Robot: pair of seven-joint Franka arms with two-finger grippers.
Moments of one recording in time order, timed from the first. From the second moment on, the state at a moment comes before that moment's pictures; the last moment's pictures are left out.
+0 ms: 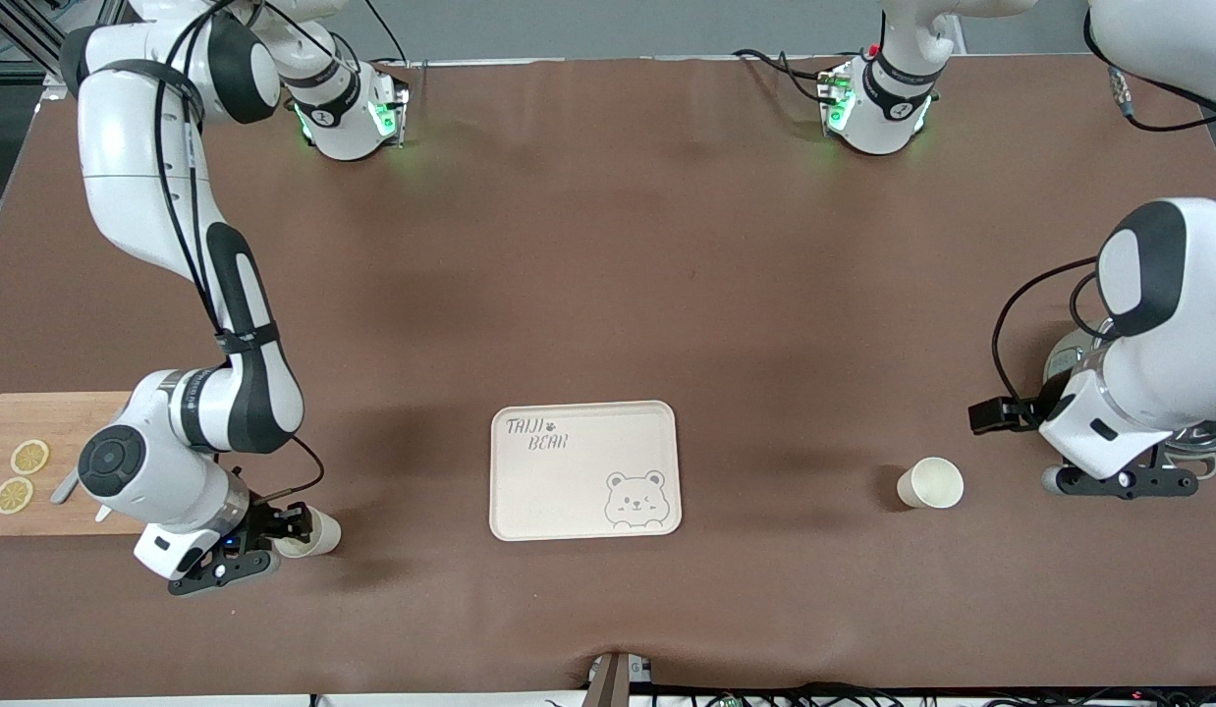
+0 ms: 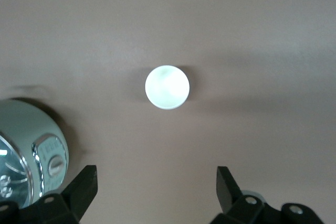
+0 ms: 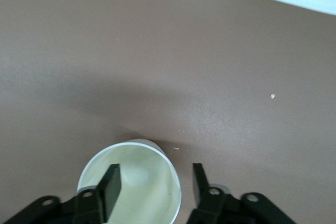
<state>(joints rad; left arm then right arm) -0.13 0.46 0.06 -1.29 0.01 1.71 -0.06 0.11 0.89 -0.09 -1.20 0.12 2.27 -0.30</state>
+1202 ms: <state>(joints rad) -0.14 0.33 0.01 -1.29 0.01 1.51 -0.06 0.02 0.24 -0.10 -1.23 0.11 1.43 -0.12</state>
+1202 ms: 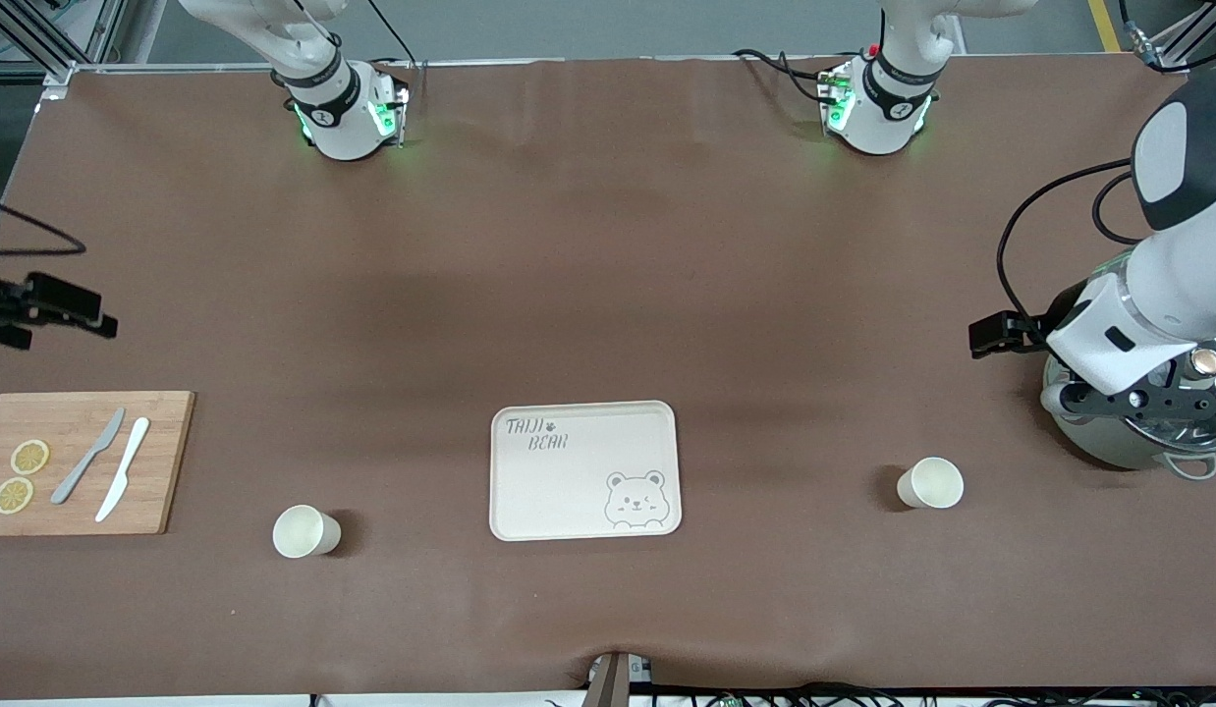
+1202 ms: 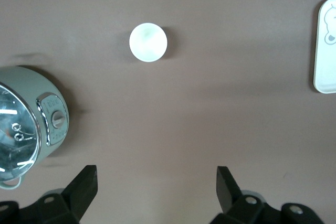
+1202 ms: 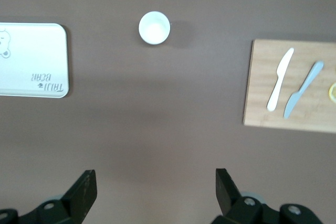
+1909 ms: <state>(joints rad) -0.14 0.19 -0.07 -1.38 0.01 1.49 -0.14 0.05 -0.03 -0.09 -1.59 0.08 1.56 0.03</state>
